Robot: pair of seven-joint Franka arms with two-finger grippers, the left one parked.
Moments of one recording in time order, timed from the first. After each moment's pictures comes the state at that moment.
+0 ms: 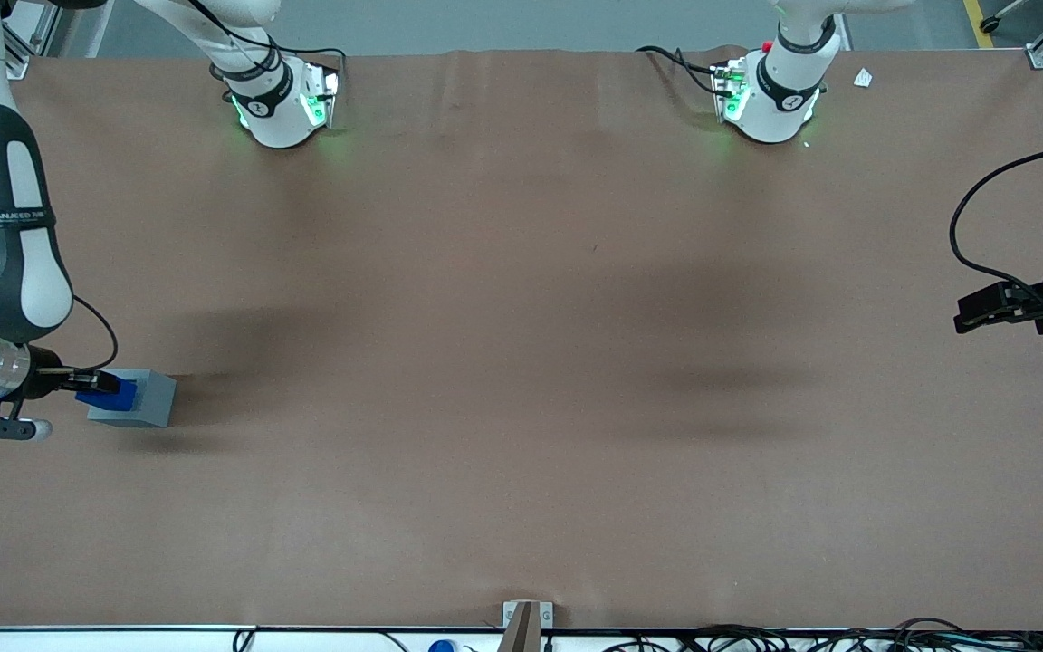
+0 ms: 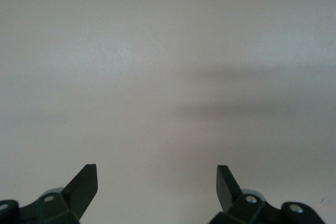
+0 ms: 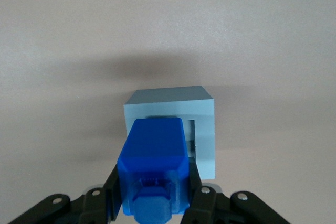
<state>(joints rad) -0.22 0.51 -0.04 -1.65 0.00 2.06 -0.18</state>
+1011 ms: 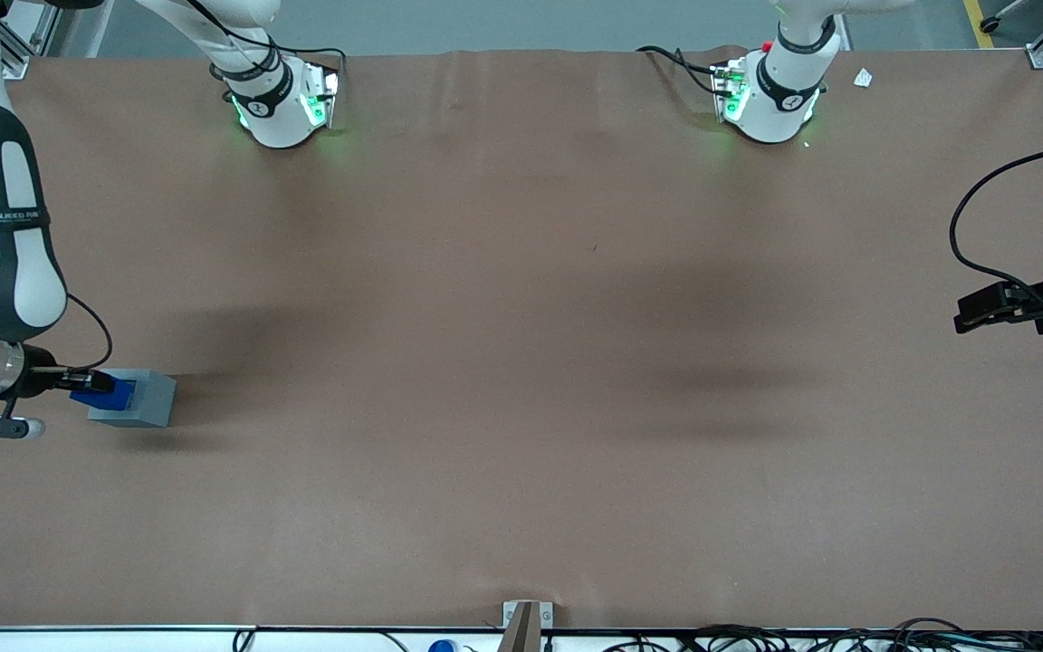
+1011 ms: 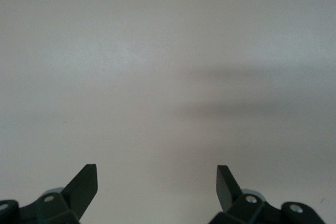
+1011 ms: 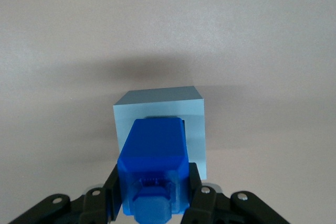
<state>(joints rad) -0.24 0.51 -0.04 -1.65 0.00 2.08 -0.19</state>
